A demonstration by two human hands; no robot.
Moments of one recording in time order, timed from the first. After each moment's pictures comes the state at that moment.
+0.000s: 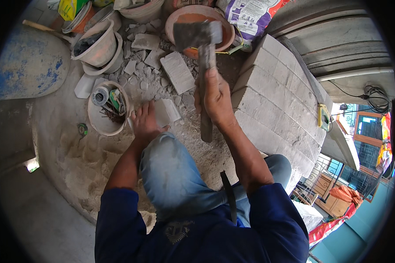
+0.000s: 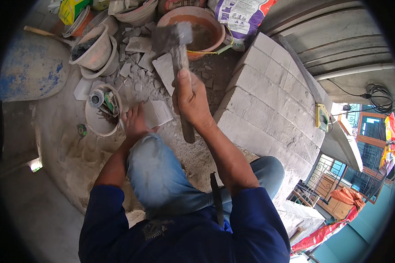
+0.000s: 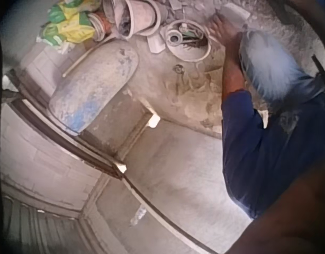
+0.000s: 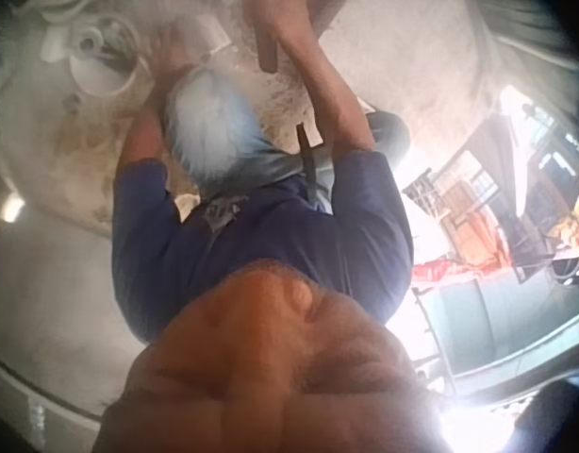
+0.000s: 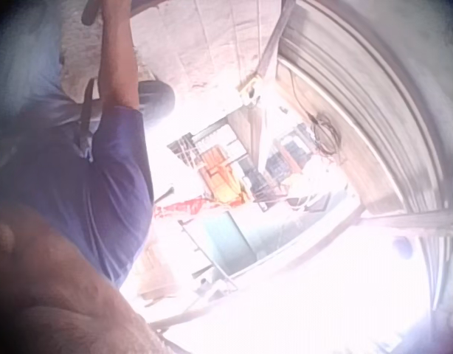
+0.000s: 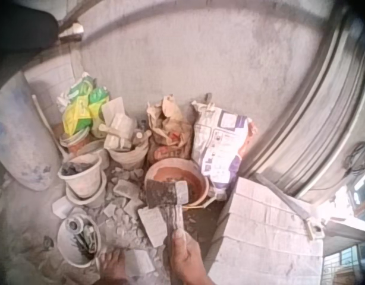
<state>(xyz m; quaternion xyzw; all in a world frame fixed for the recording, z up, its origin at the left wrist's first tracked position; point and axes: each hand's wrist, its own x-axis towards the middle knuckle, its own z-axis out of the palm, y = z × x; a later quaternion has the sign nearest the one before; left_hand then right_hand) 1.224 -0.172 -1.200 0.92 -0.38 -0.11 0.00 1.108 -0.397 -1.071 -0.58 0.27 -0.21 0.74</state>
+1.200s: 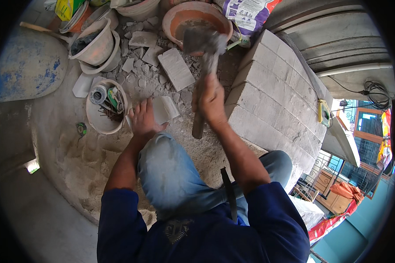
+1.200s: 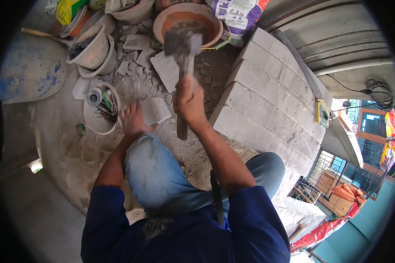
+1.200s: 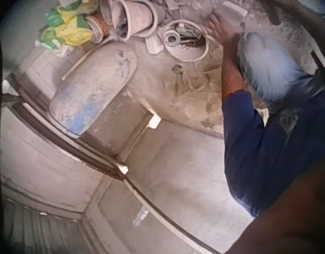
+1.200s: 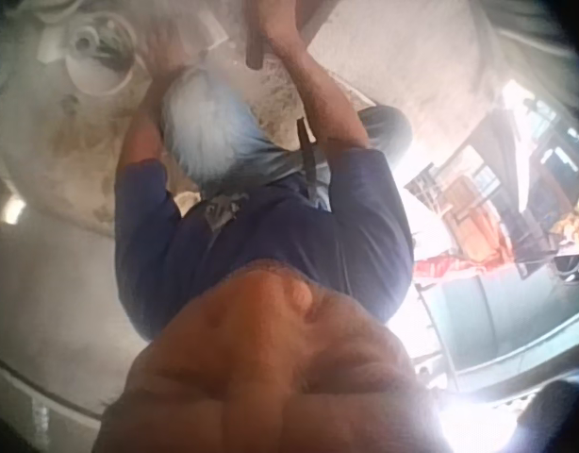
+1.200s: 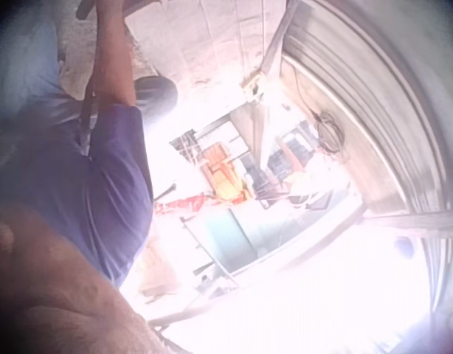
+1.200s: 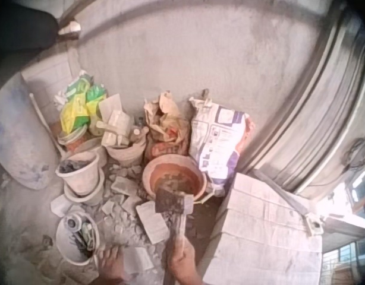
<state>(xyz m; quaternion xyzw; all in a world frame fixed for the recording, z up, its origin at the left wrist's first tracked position) 1.224 -0.177 -1.196 0.92 -0.37 -0.12 -0.01 1.100 -0.386 -1.125 -0.57 0.32 -0.22 0.73</state>
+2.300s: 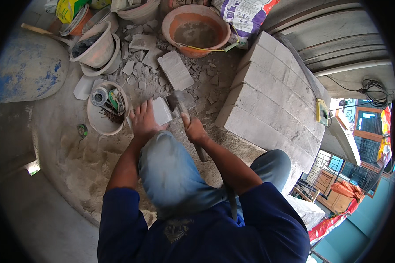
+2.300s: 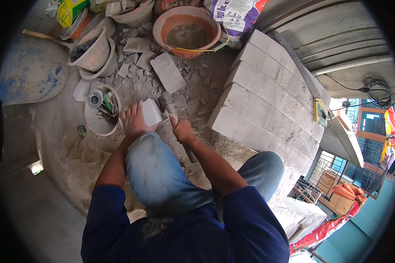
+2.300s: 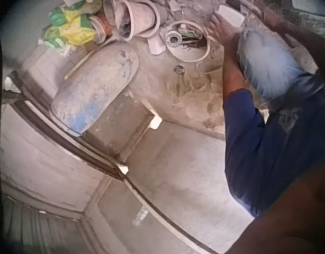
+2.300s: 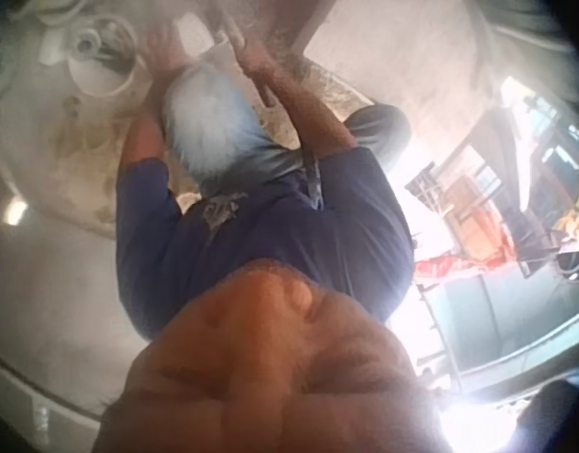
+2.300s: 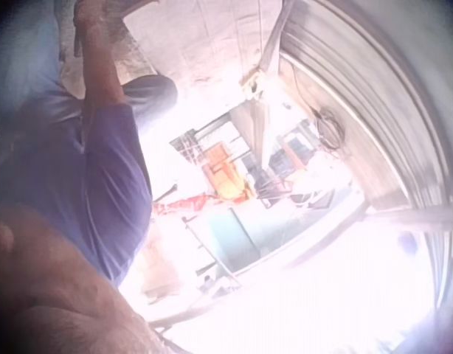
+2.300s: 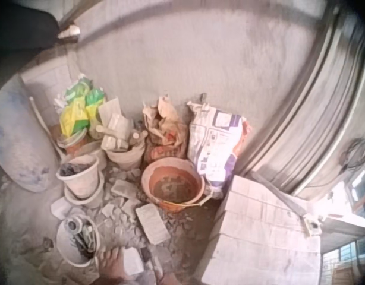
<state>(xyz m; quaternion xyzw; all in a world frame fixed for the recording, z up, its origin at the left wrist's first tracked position) 1.224 -0.188 -1.183 0.92 -0.37 -0.14 -0.01 1.072 -0.320 -1.262 -0.74 0.42 0.02 0.52</state>
